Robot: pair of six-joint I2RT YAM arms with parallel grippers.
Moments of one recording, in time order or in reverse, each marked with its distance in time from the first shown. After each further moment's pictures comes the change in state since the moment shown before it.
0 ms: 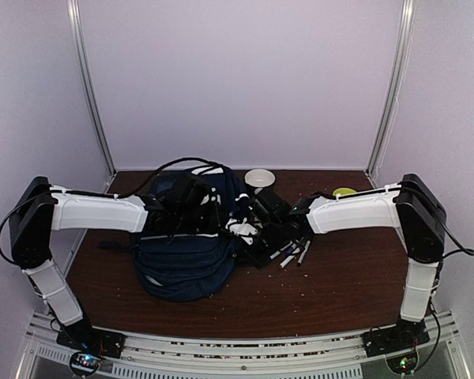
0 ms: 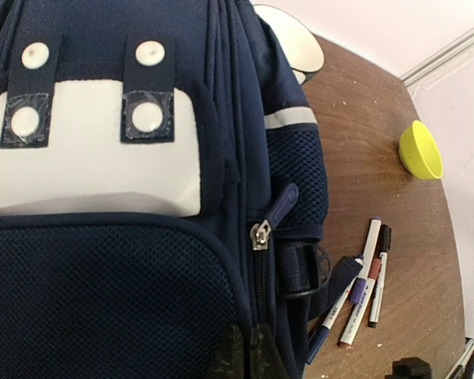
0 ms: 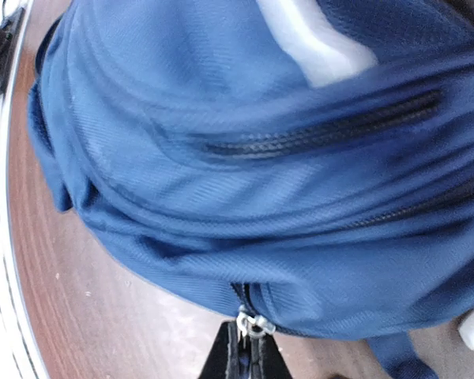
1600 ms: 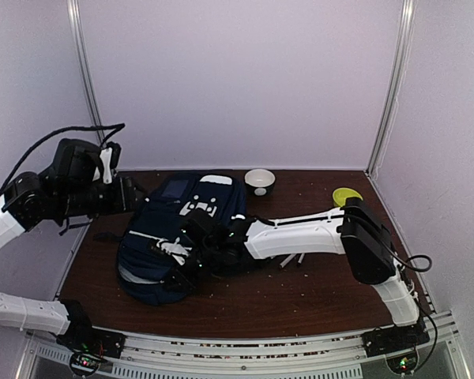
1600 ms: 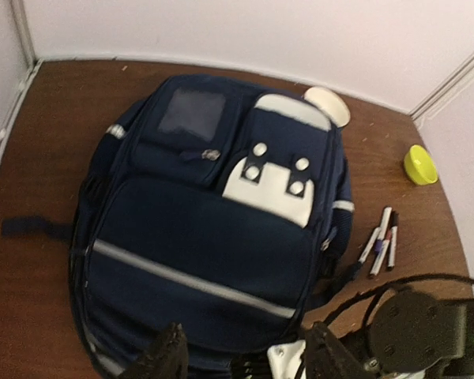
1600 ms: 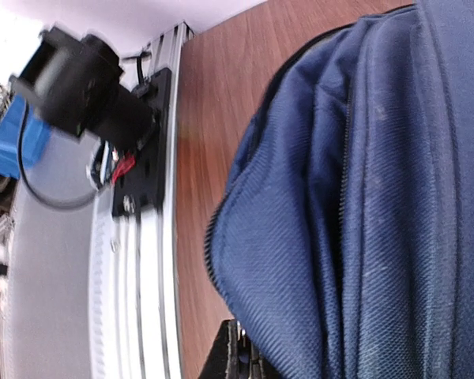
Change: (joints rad) left arm 0.076 -0.751 0.029 -0.734 -0.117 0.167; right arm 0.250 0.367 0.493 0.098 -0.242 0.310
